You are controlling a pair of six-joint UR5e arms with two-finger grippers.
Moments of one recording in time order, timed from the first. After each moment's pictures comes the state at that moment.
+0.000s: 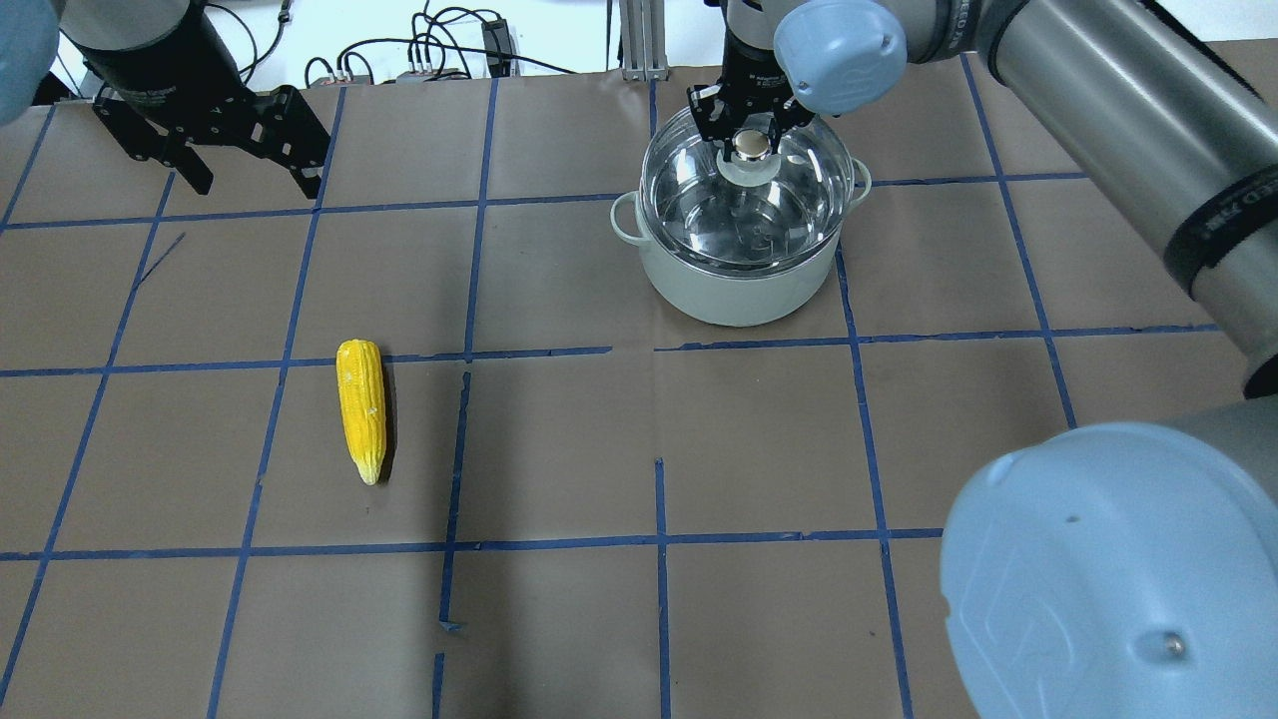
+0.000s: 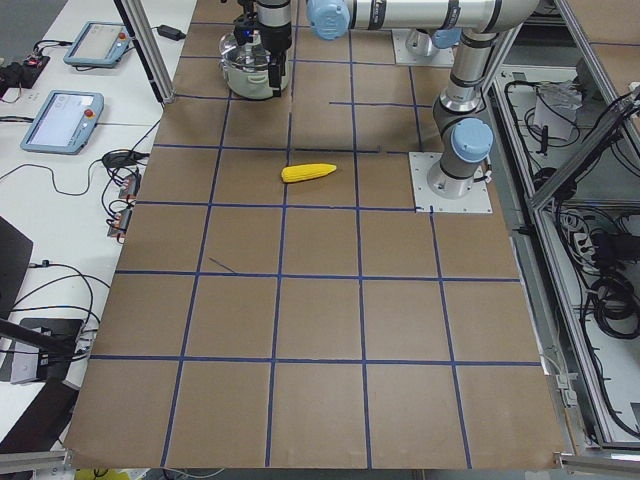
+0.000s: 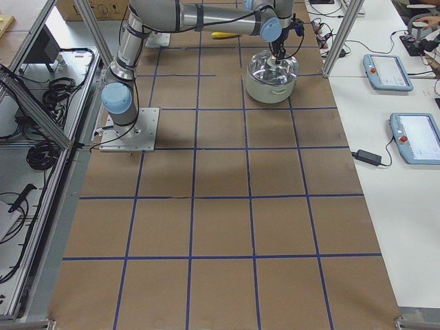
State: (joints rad) left arm -1.46 -1.69 -1.43 -1.58 1.65 0.16; right arm 1.74 -1.03 1.18 -1.84 -1.58 0.05
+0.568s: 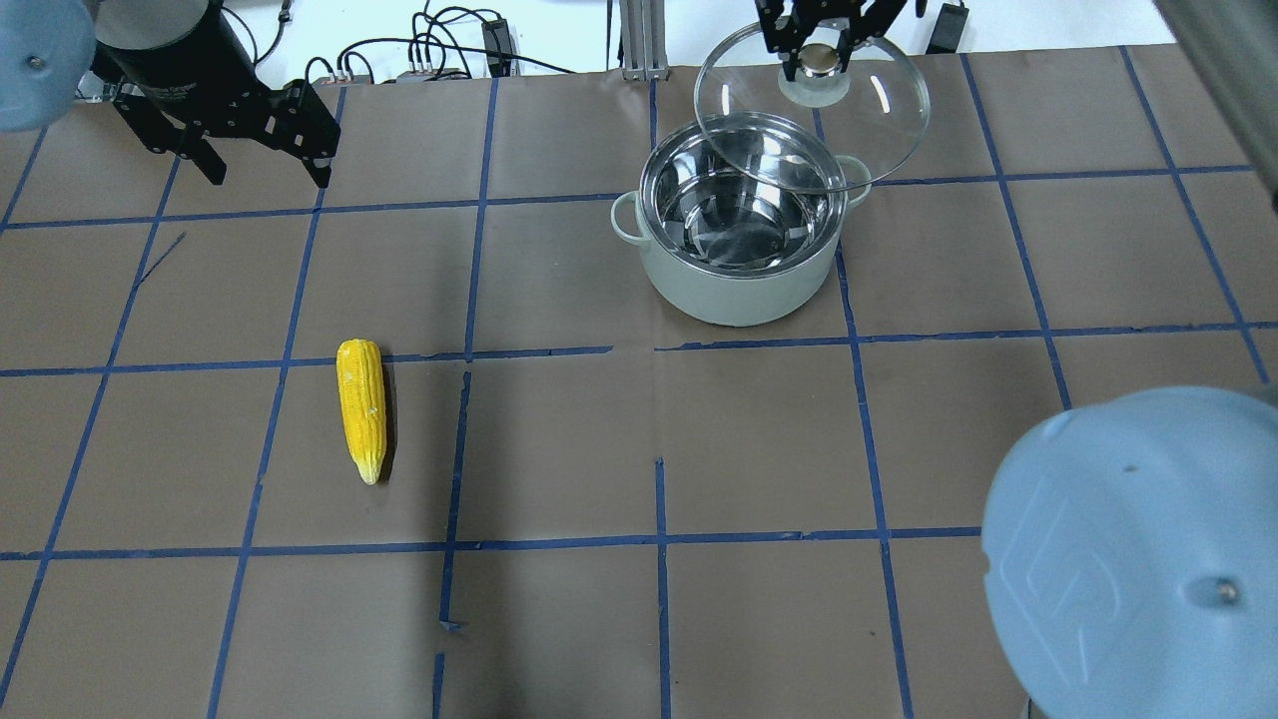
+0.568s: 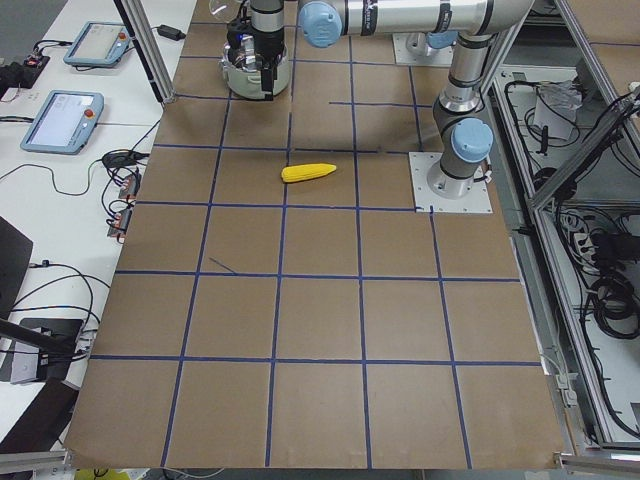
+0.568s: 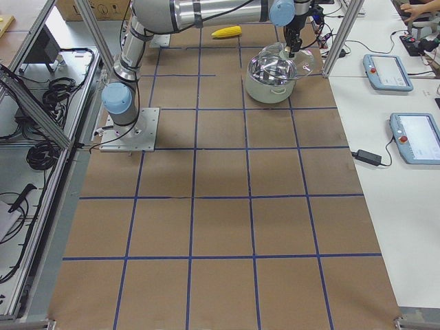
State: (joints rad) left arm -1.47 -1.72 -1.43 -1.51 1.65 0.15; right arm 1.60 -1.03 0.94 -1.56 -1.57 -0.11
